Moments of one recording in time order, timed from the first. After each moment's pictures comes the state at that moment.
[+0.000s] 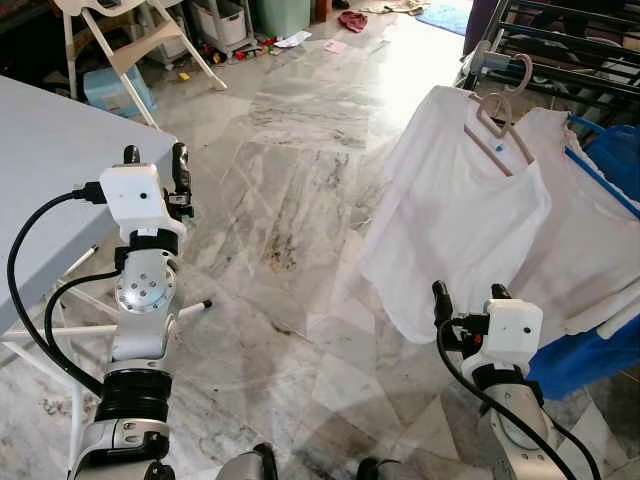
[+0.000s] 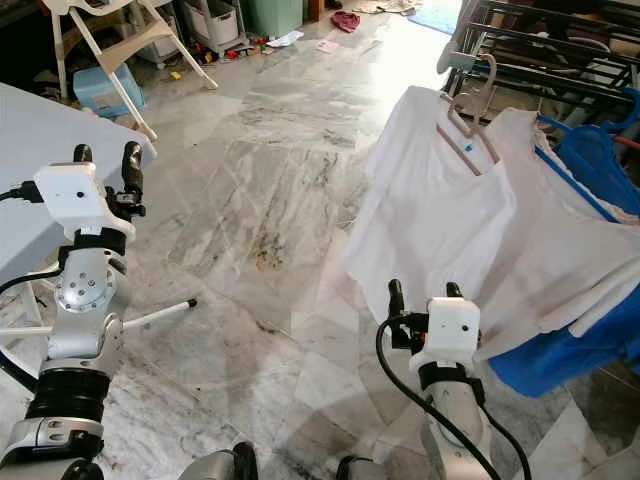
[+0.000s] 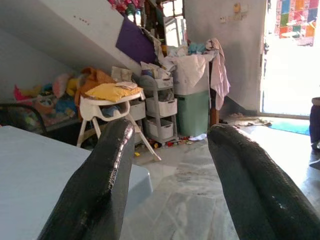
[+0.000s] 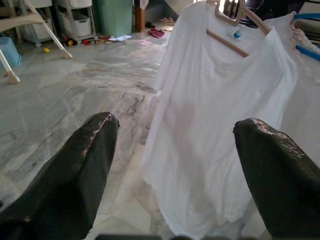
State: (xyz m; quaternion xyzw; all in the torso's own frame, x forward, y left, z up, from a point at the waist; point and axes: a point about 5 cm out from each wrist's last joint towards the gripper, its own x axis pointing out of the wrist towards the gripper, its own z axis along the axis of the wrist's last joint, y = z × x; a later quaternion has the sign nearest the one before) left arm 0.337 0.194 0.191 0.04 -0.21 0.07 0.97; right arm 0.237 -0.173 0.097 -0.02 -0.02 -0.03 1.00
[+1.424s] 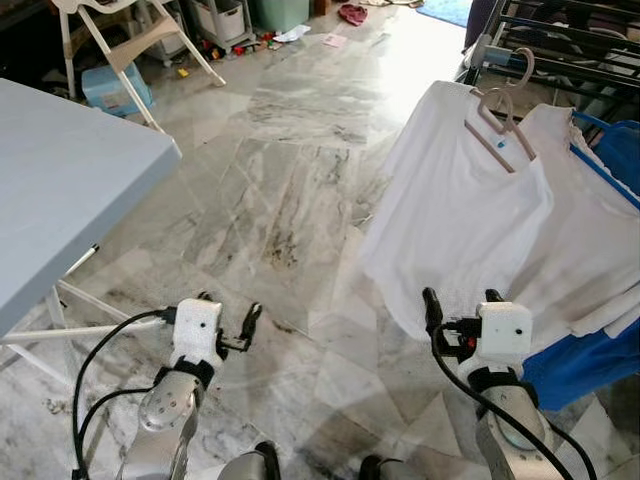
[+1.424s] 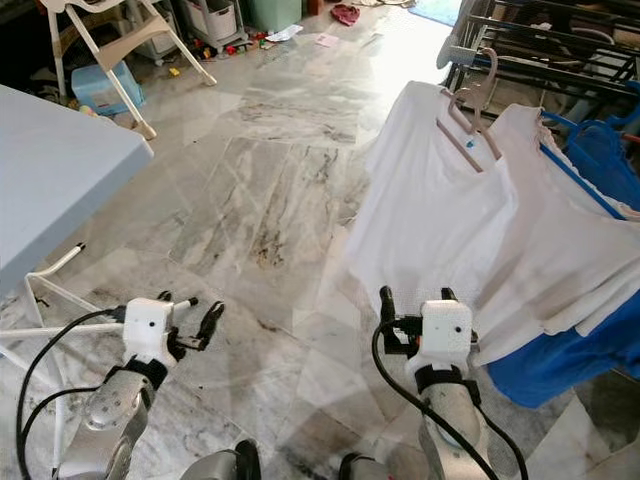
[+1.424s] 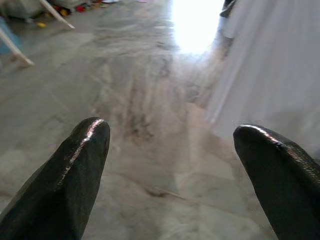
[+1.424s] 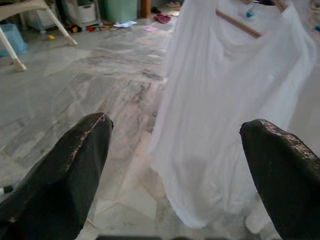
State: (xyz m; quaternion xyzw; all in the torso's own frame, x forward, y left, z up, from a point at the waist) left arm 0.262 0.164 0.052 0.02 0.06 -0.11 0.99; right arm 0.236 -0.172 0.091 -0.02 0.01 -0.02 1.00
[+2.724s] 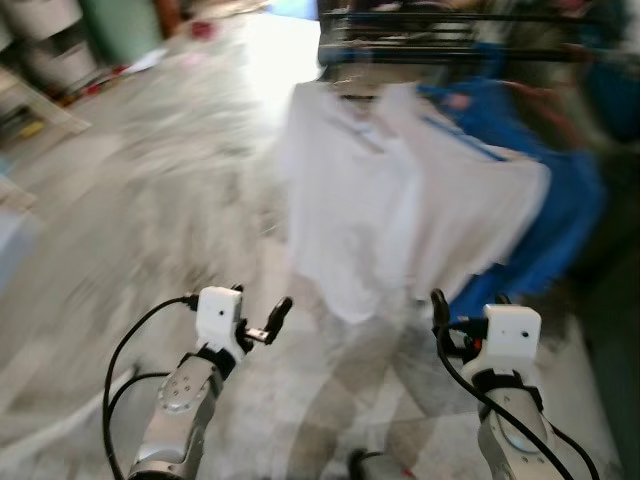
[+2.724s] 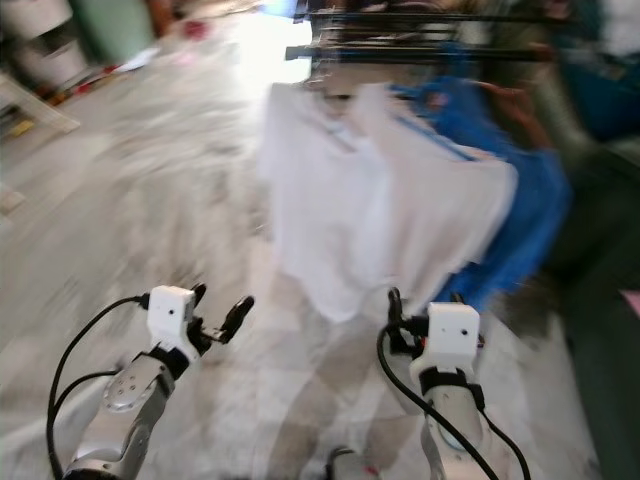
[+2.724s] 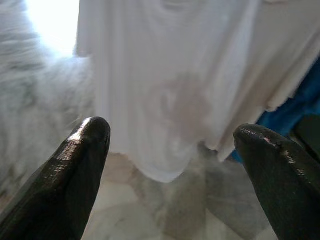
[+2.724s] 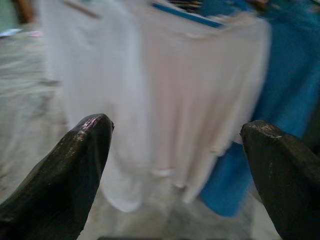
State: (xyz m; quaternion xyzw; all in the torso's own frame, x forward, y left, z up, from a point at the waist) left arm 0.272 0.141 0.055 -0.03 0.06 -0.19 0.98; right arm 0.235 -0.174 0.090 -0.02 0.01 -0.03 1.00
